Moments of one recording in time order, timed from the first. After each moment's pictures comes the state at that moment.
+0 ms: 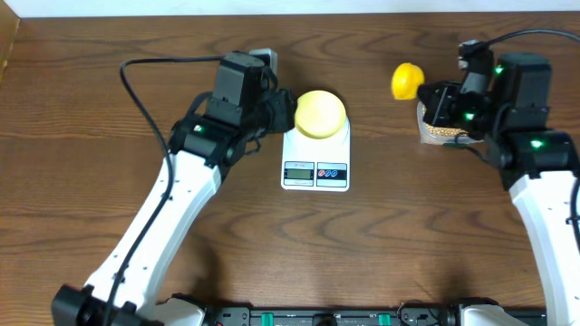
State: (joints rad) left arm -0.38 1.45 1.29 -0.66 0.12 -0.38; right arm 0.03 1.33 1.23 -0.60 -0.41 0.29
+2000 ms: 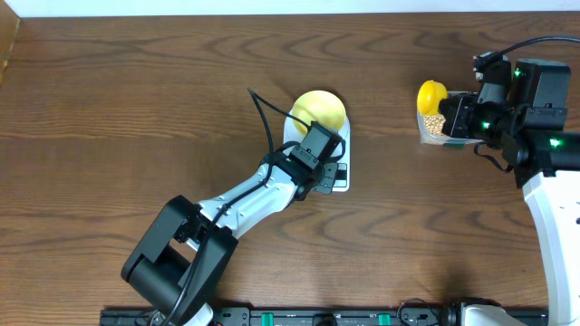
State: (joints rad) left arm -0.68 1.79 1.02 -0.32 -0.01 -0.35; right arm -0.04 1.33 1.24 -0.73 -0.37 0.17
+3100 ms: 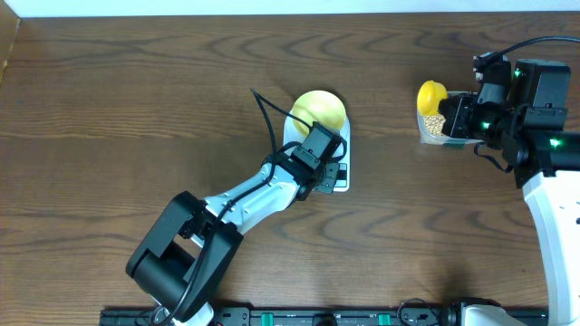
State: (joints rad) left arm -0.68 1.81 1.02 -0.30 -0.01 -0.35; right arm -0.04 1.33 1.24 -0.73 -0.37 0.17
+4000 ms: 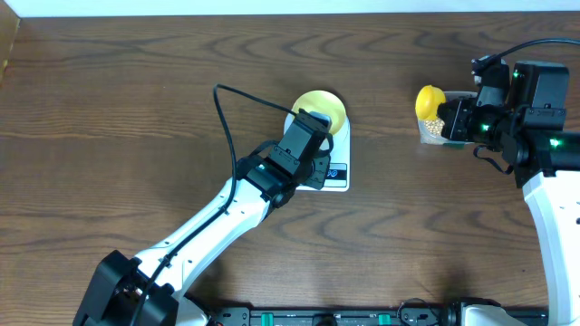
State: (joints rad) left arm -0.66 1.52 1.02 -0.44 -0.03 -0.27; right arm -0.04 1.33 1.24 -0.76 -0.37 0.17
